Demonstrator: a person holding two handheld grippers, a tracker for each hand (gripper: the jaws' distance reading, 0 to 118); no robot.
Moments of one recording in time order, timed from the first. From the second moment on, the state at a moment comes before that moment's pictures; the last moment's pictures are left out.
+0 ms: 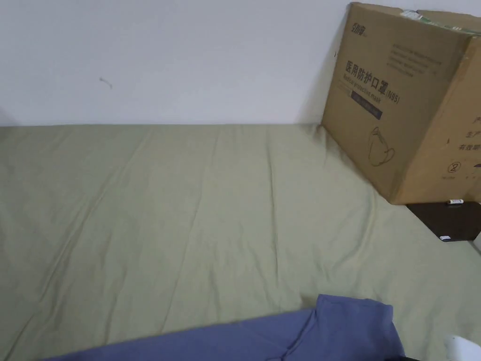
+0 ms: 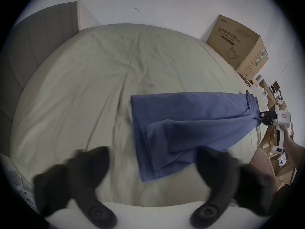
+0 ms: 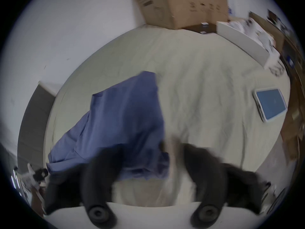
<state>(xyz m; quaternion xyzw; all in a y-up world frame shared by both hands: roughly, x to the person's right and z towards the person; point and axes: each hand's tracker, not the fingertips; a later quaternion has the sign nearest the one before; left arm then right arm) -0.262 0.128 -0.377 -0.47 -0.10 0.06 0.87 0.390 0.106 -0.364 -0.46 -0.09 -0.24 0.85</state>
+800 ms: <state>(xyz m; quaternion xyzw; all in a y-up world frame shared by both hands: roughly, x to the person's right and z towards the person) -0.145 0.297 -0.272 0.02 -0.02 0.02 1.00 0.195 0.308 -0.278 0.05 0.00 0.00 1.00</state>
